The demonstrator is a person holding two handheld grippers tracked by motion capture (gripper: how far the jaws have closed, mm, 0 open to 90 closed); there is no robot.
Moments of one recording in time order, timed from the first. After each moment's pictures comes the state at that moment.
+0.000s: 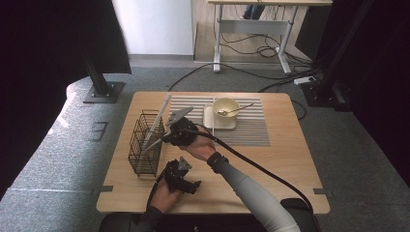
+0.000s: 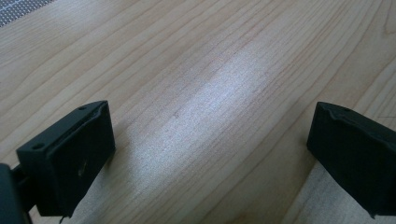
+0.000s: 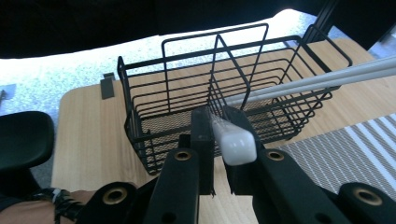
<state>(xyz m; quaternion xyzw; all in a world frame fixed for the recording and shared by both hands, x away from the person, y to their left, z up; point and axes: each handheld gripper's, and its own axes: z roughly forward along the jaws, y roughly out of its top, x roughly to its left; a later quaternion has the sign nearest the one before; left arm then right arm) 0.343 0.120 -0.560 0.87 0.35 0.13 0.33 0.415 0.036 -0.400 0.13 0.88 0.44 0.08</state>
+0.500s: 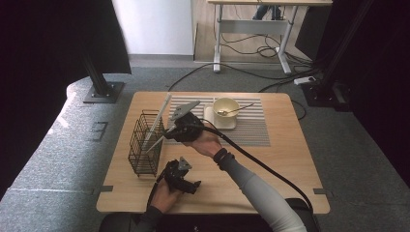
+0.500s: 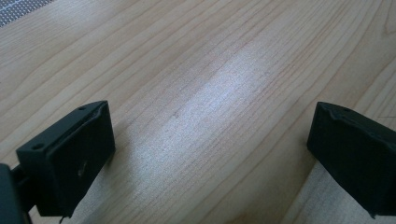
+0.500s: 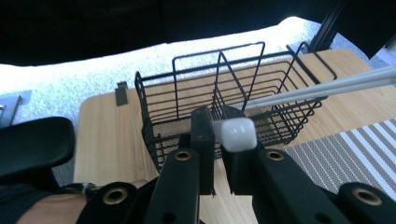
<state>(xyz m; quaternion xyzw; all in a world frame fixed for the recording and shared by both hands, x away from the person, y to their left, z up) 0.343 0.120 -0.560 0.87 0.35 0.13 0.33 0.411 0.019 -0.373 0.12 0.88 0.46 0.07</state>
